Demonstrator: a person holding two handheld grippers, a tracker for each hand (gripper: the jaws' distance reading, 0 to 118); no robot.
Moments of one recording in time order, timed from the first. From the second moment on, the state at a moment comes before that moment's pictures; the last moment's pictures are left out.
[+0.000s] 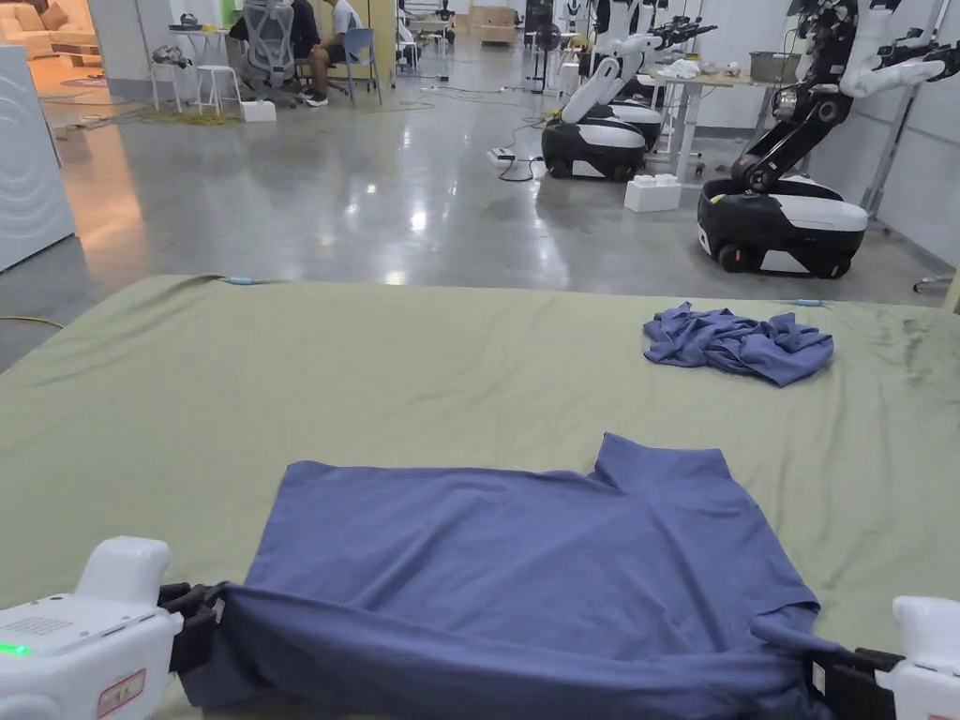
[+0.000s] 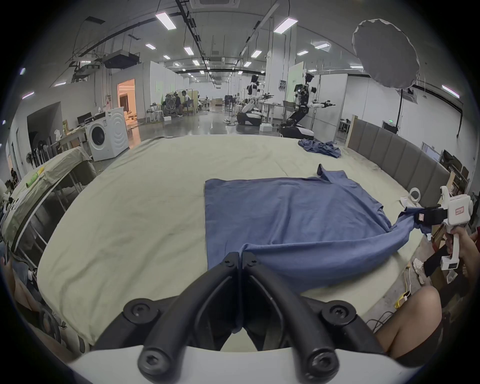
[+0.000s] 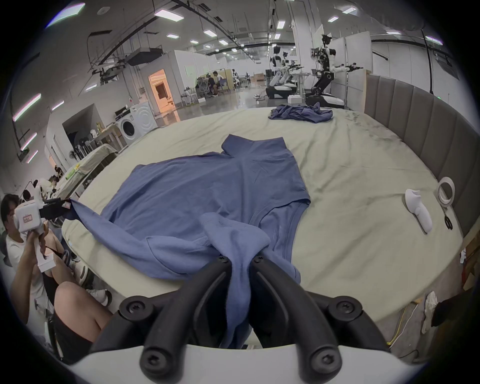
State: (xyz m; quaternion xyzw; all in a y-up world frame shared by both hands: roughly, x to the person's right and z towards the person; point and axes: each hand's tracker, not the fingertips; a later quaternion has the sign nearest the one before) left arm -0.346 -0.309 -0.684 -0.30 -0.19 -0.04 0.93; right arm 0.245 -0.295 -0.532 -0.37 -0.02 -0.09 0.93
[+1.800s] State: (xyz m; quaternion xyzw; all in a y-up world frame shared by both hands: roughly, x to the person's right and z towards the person) left arm -0.385 -0.359 -0.630 -0.28 -0.14 -0.02 0.95; right arm 0.220 -0.283 -0.417 -0.22 -0.11 -0.10 0.96
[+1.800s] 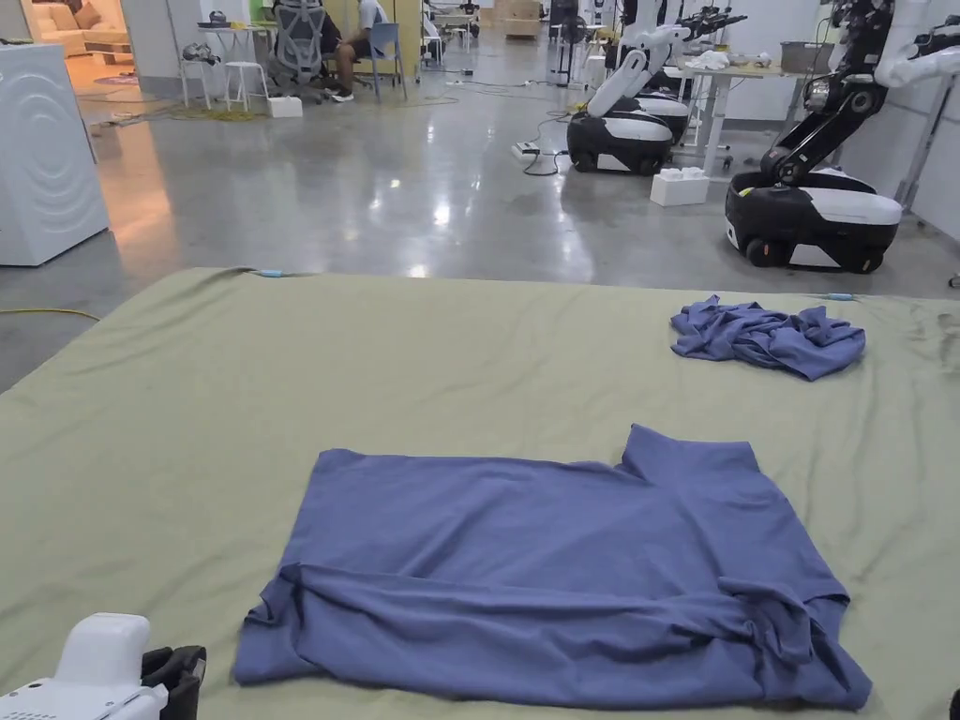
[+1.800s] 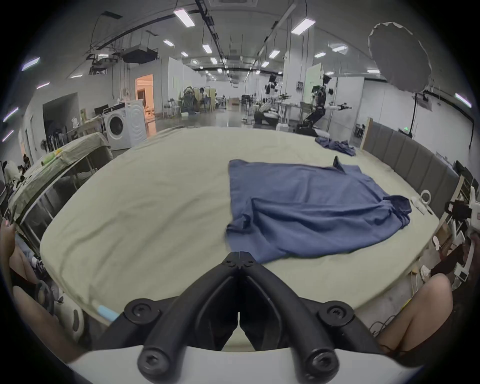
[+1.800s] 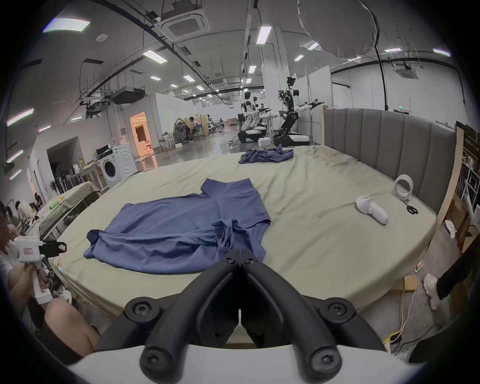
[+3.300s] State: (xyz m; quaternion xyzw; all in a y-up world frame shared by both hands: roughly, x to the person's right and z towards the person) left arm -0.341 -0.382 -0.684 -0.37 -0.17 -0.04 0.91; right arm 0.257 -0.336 -0.523 -0.34 -0.05 -0.11 0.93
